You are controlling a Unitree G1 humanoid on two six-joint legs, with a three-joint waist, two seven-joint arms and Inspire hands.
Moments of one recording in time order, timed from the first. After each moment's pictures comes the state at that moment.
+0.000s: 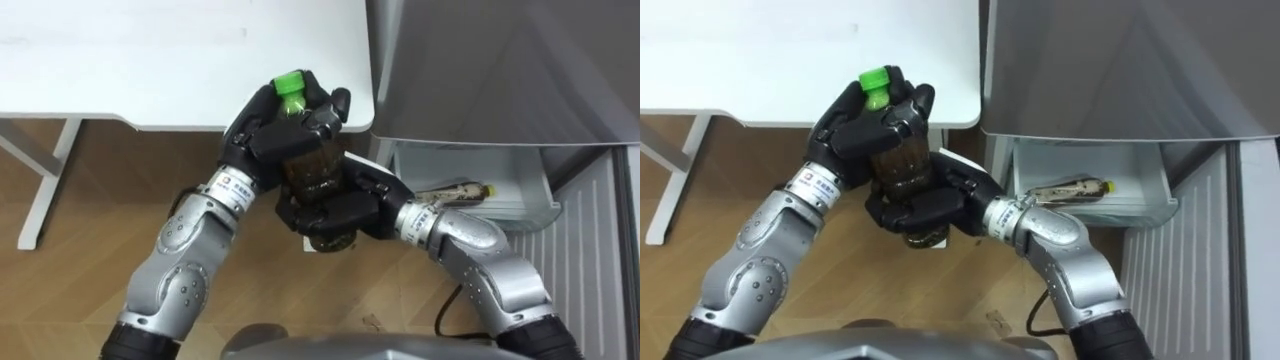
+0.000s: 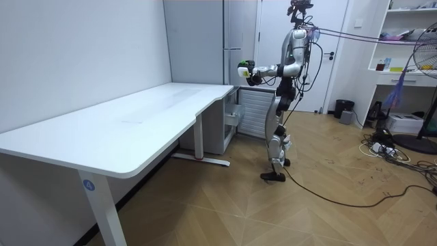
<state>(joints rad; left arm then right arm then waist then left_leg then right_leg) 0.13 0.24 -0.25 -0.10 -0.75 0.08 -0.21 0.09 -0.18 0.29 0.03 0.23 0.30 0.63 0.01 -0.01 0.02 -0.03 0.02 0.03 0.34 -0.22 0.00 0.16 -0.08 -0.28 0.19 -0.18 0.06</state>
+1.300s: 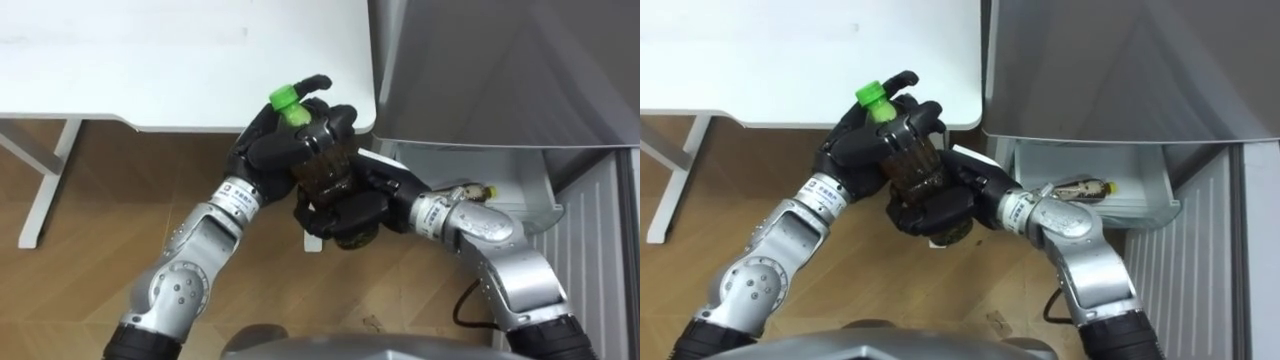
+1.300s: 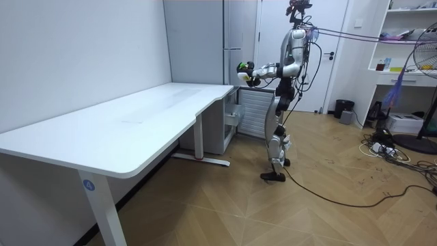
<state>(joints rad) 0.13 0.23 -0.25 -0.04 -1.00 0.17 -0.20 0.10 -0.19 0.25 -0.06 -0.01 0.35 0.66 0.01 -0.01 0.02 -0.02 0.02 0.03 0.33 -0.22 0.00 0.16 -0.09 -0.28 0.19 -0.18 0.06</state>
